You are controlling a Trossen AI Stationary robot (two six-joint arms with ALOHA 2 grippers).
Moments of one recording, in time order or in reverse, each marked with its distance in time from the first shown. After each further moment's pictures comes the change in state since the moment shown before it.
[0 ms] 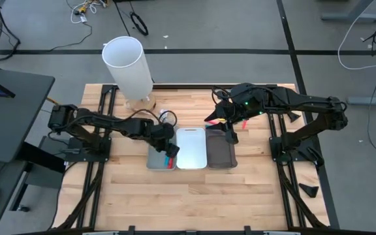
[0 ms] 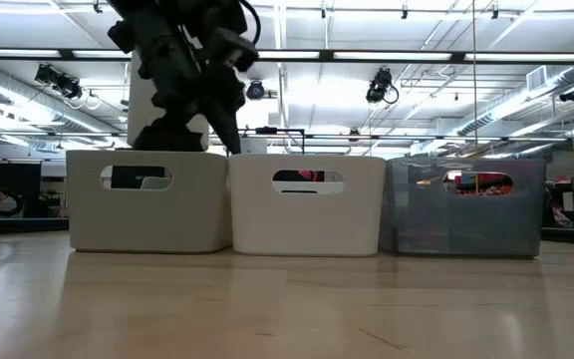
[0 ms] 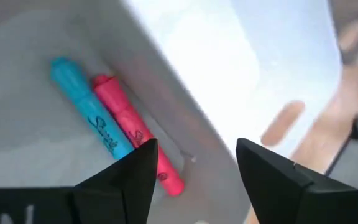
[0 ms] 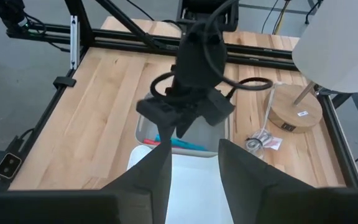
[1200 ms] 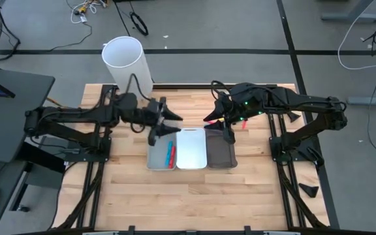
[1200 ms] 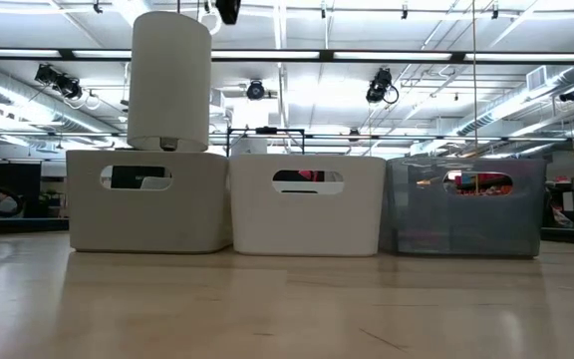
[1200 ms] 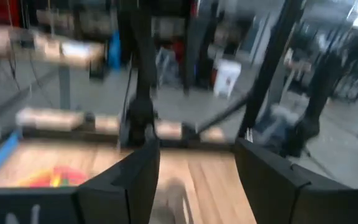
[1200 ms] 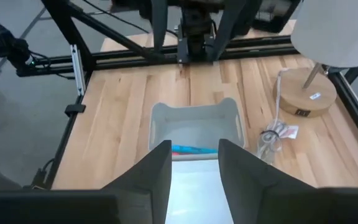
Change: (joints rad) left arm 0.110 -0.352 0.000 0.615 0.108 0.782; right arm 0.000 0.004 0.001 0.032 0.000 0.202
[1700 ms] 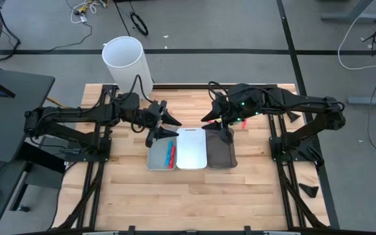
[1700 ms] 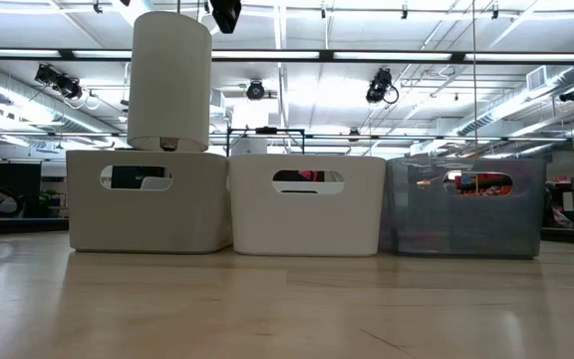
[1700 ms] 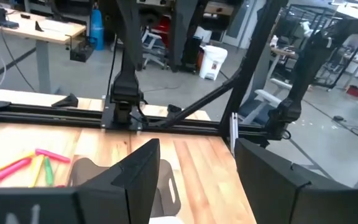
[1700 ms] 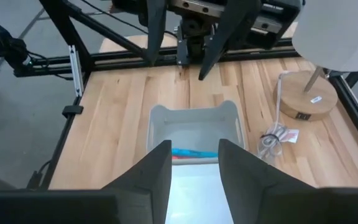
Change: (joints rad) left arm 0.010 -0.005 -0.003 -0.105 0.101 -0.002; right arm 0.000 0.023 -0.001 0.021 0.000 -0.016
